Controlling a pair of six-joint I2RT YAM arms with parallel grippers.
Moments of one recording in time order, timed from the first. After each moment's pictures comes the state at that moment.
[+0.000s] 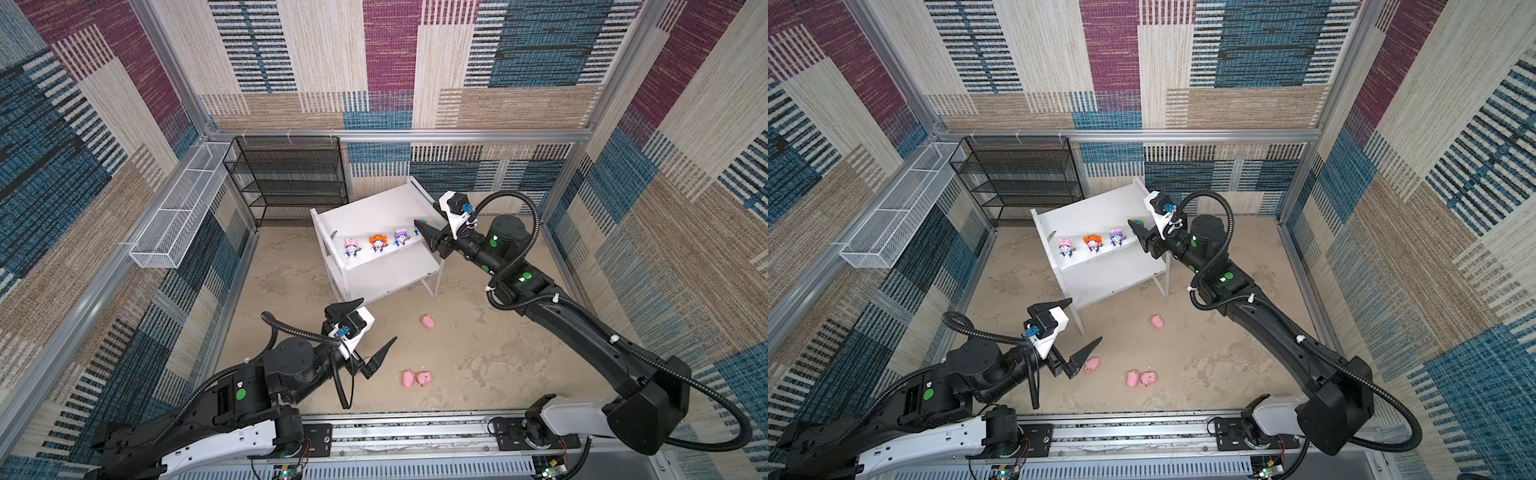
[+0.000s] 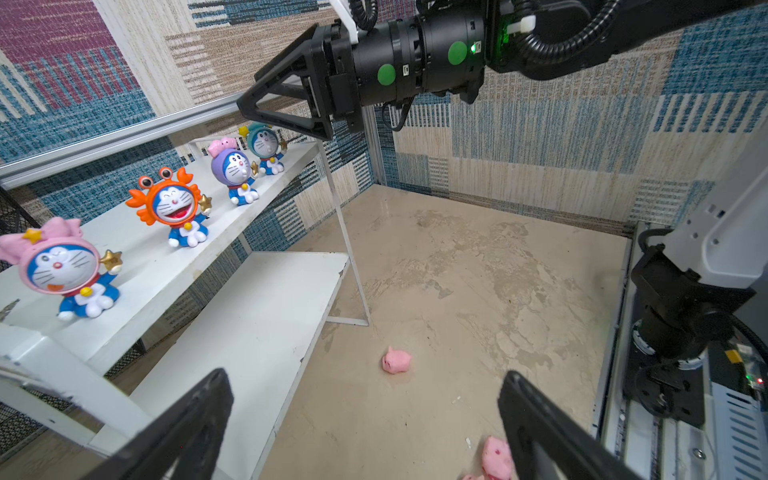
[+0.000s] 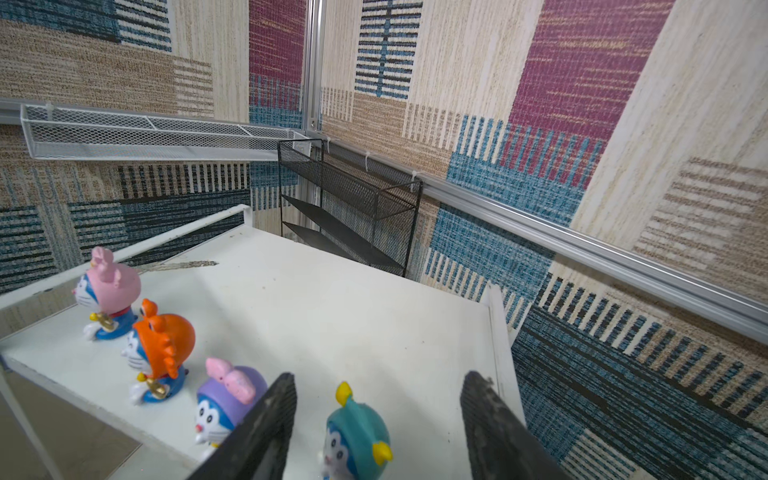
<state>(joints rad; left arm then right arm) -1.24 0.61 0.82 -0.34 -0.42 0.15 0.57 1.31 1.24 0.14 -0.18 -0.18</state>
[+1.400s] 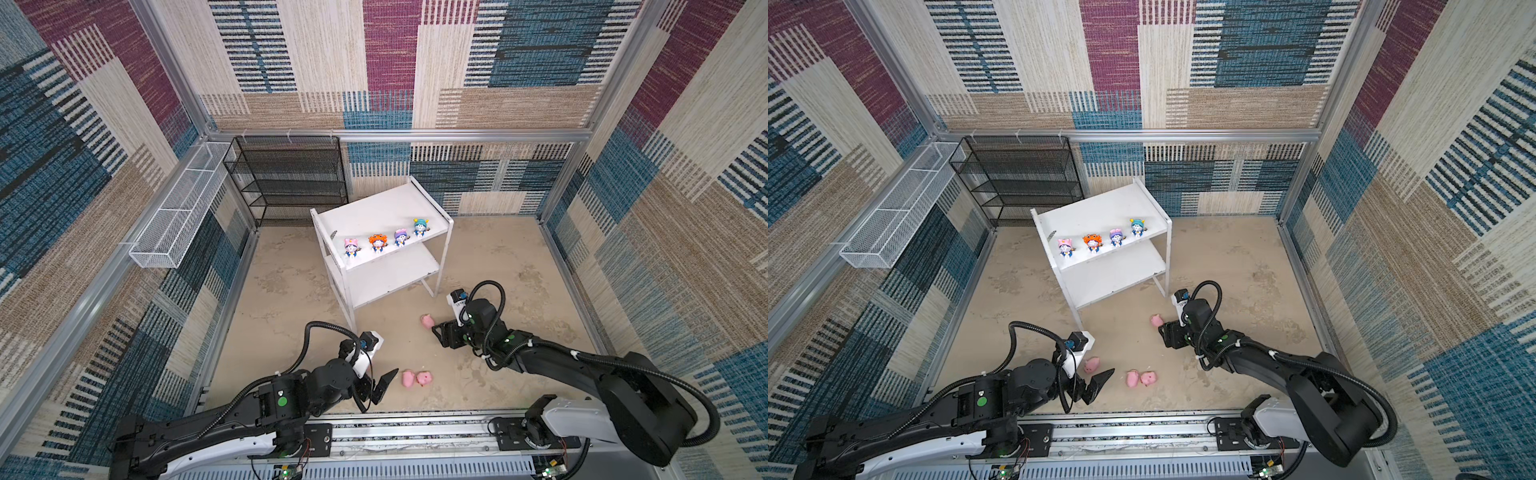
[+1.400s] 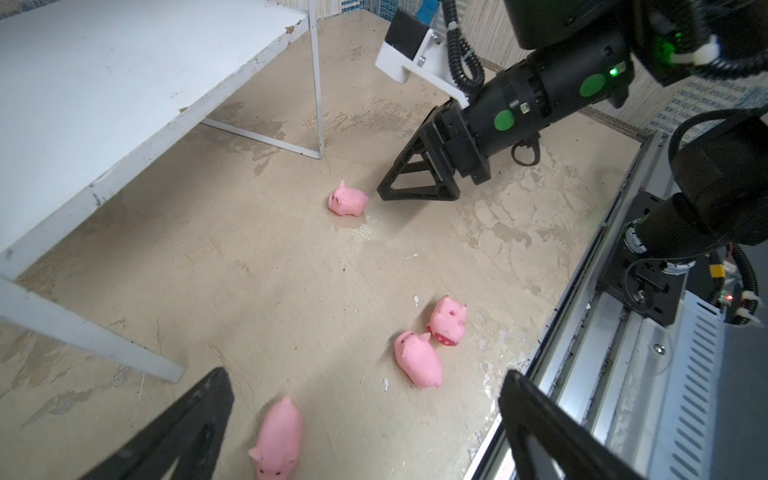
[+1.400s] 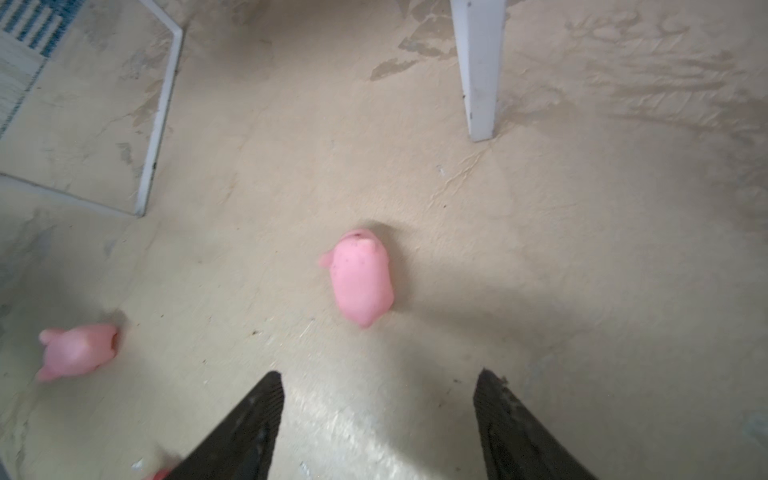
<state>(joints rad) -1.24 0.60 0.44 -0.31 -0.37 -0.27 0.59 1.33 0.49 0.07 -0.07 0.35</state>
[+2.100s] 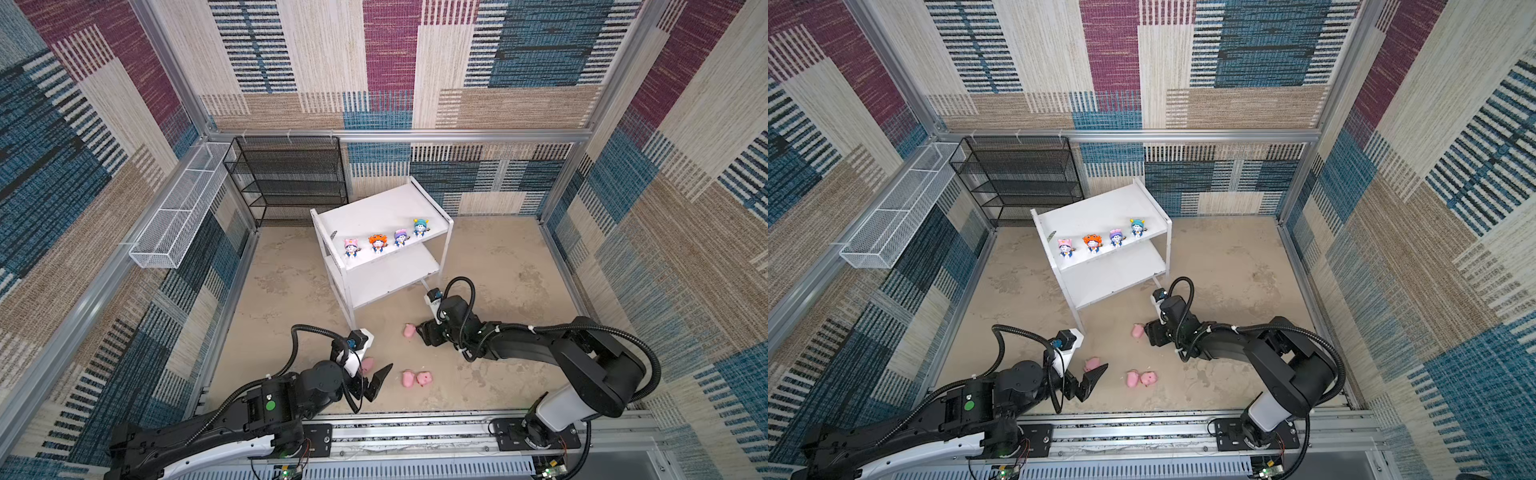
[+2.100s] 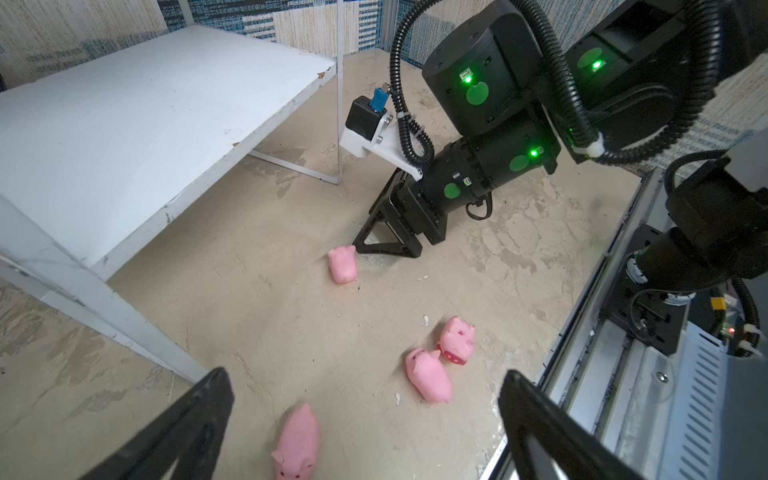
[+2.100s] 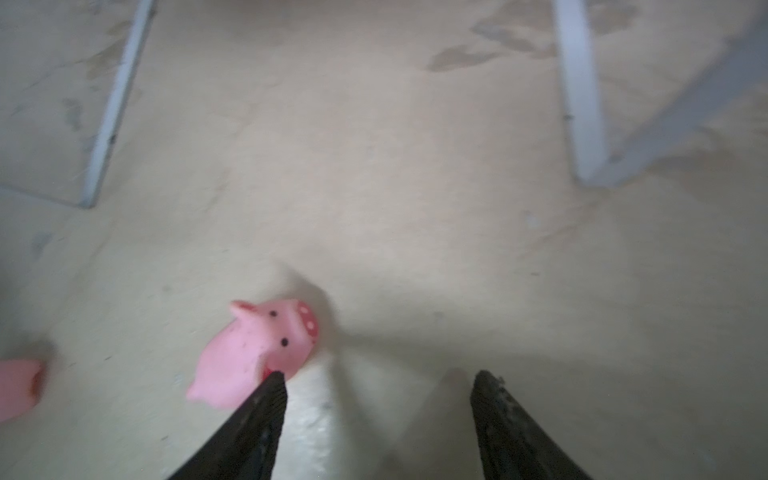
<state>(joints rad) -1.24 0.52 0.44 -0.34 -0.41 -0.26 0.72 1.56 0.60 0.18 -0.08 0.28</state>
